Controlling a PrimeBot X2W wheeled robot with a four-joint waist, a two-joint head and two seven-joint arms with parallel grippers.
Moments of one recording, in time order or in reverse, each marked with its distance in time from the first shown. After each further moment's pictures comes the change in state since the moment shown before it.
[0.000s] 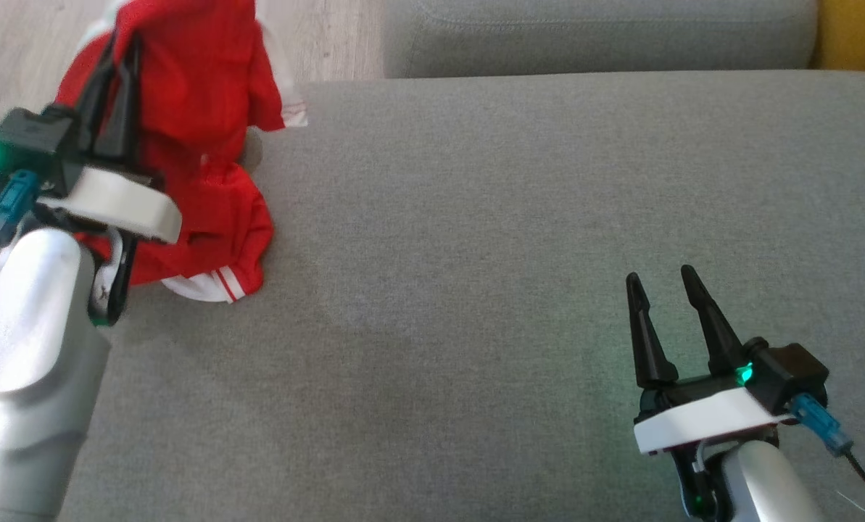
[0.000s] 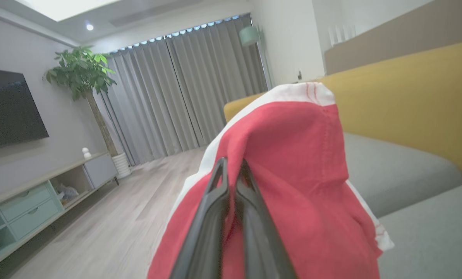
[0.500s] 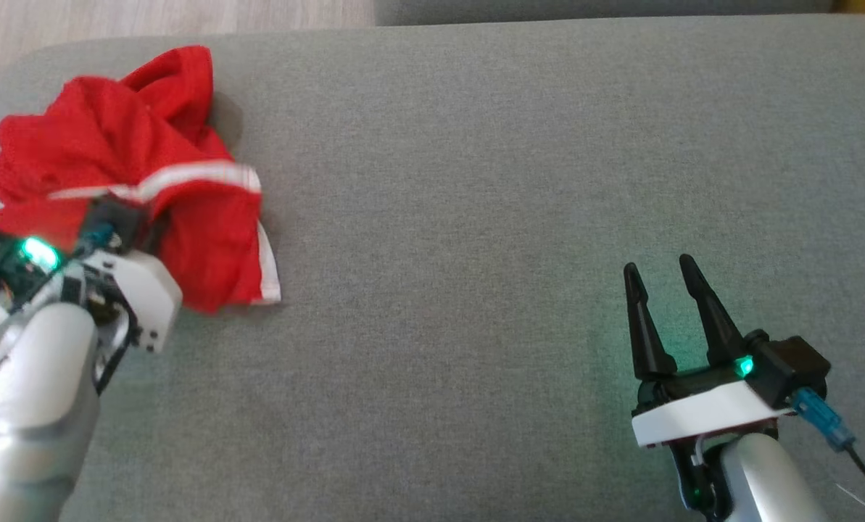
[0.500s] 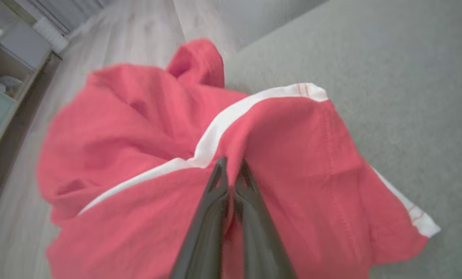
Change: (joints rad) left arm 0.044 0.039 -0.115 0.264 0.089 -0.110 0.260; right arm -0.009 0.000 0.008 -0.024 0.000 0.000 0.000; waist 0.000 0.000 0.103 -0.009
